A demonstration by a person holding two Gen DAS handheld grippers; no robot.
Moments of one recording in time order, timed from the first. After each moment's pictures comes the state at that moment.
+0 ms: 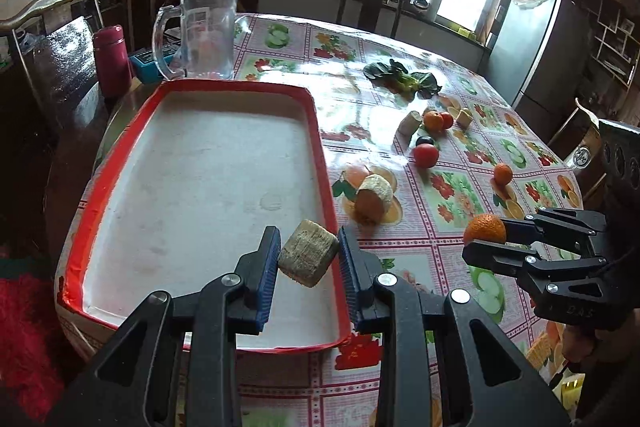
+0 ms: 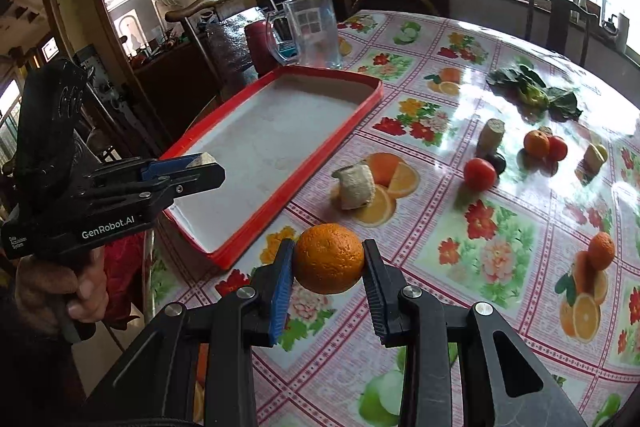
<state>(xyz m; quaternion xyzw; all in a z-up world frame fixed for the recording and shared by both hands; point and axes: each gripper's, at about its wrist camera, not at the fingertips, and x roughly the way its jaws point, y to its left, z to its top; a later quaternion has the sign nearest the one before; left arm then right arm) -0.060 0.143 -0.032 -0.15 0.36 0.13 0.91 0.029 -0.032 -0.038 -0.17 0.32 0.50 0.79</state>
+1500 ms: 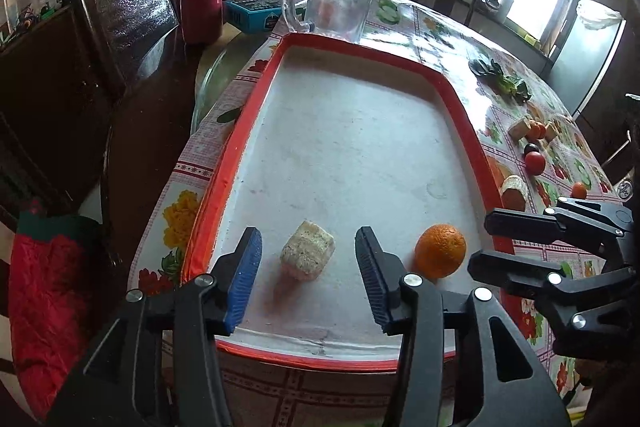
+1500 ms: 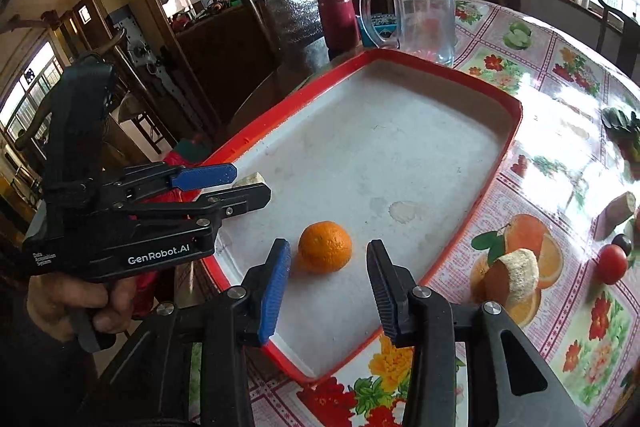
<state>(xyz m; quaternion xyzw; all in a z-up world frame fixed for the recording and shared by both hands) -0.087 0.238 -0.071 -0.19 0.40 0.21 0.87 0.008 0.089 -0.055 -0.21 0.34 0.56 0.73</state>
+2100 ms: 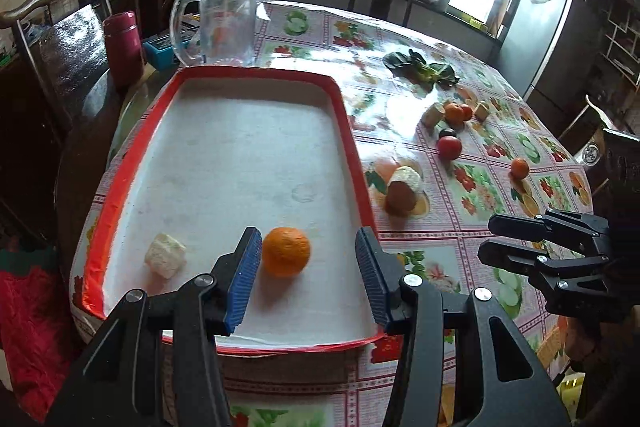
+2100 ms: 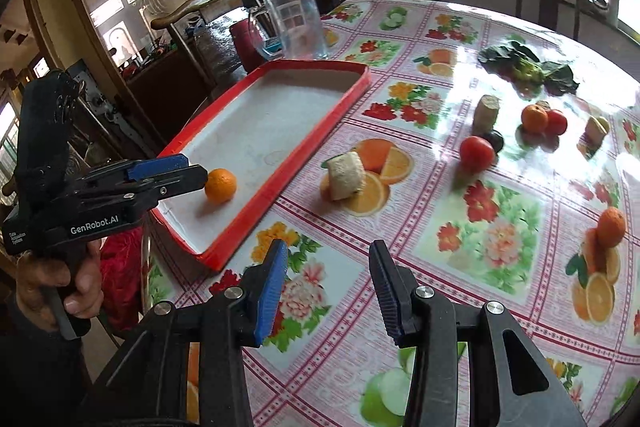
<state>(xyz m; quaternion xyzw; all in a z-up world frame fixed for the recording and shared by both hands) -0.057 0.154 -0.037 -0.15 0.39 0.13 0.90 0.045 -0.044 -0.050 -0.13 0.35 0.48 0.79</state>
